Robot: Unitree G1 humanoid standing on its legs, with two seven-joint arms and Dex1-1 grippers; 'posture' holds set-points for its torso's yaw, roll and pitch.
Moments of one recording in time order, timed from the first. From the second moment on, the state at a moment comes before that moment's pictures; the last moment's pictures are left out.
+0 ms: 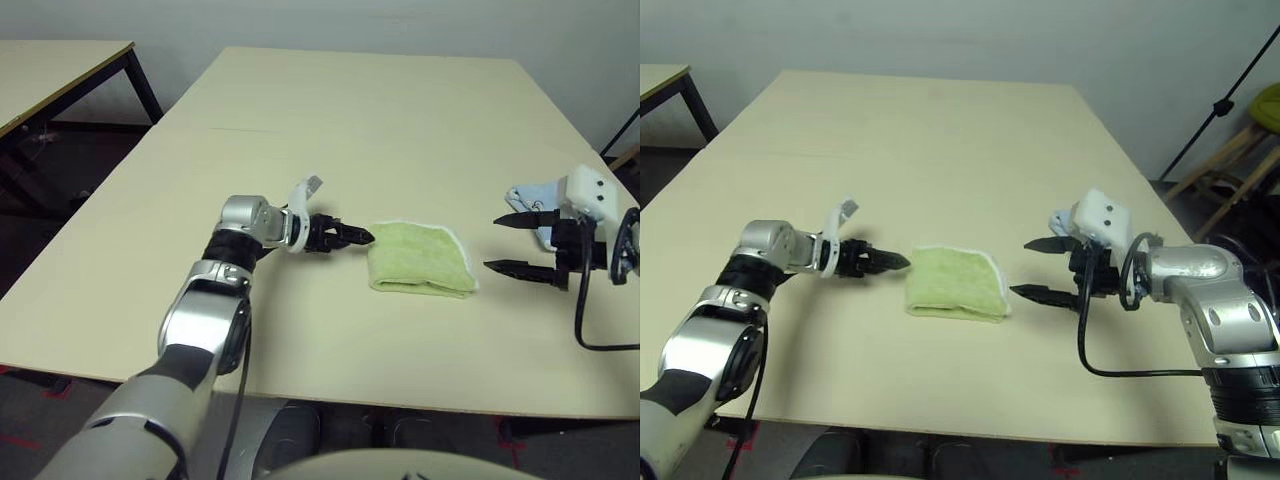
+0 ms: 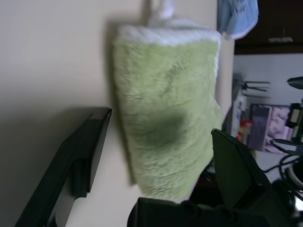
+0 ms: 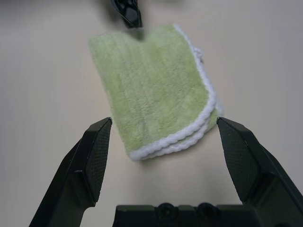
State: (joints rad) left arm -0.98 0.17 -0.02 0.88 -0.39 1.20 -0.87; right arm -0.22 -1.00 -0.10 -0.14 0.38 0.42 1.22
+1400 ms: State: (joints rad) left arm -0.88 0.58 0.68 1.05 -0.62 0.63 -0.49; right arm -0.30 -0.96 -0.02 -0.10 0.35 0.37 1.20
